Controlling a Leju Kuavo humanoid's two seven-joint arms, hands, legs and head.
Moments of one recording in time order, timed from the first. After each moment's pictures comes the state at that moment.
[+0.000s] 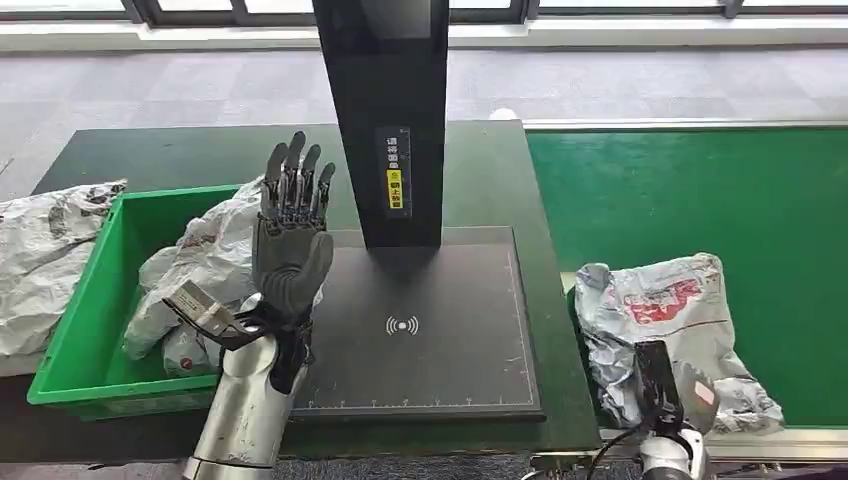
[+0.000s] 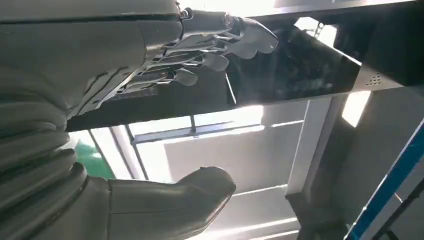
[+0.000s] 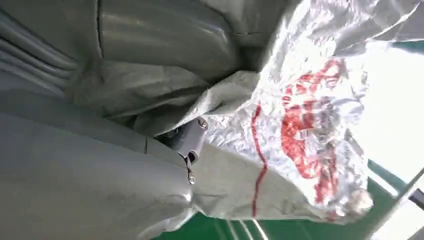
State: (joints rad) left arm -0.30 -0.32 -0.07 -1.38 -0.05 -0.34 -0.68; right arm -0.28 0.12 -0.74 -0.68 0.79 -0.46 -0.66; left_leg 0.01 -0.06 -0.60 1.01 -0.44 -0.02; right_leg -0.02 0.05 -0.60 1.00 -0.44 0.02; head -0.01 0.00
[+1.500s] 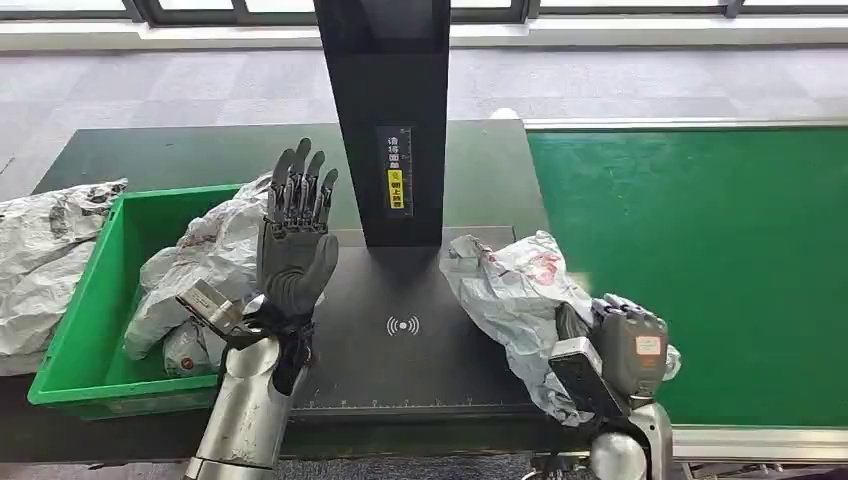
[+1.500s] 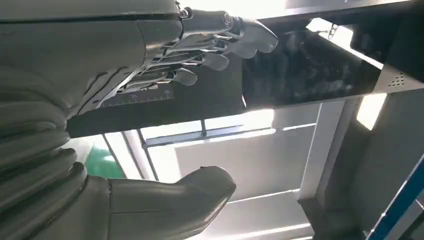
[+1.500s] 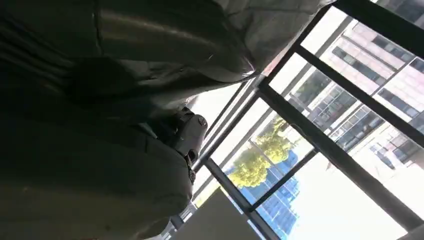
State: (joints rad) left arm -0.30 -0.32 -0.06 -1.35 -0.07 -0.31 -0.68; right arm 0.03 0.31 -0.19 -1.49 0.81 -0.35 -0.62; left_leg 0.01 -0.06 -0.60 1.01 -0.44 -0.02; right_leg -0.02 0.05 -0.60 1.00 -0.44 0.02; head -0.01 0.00
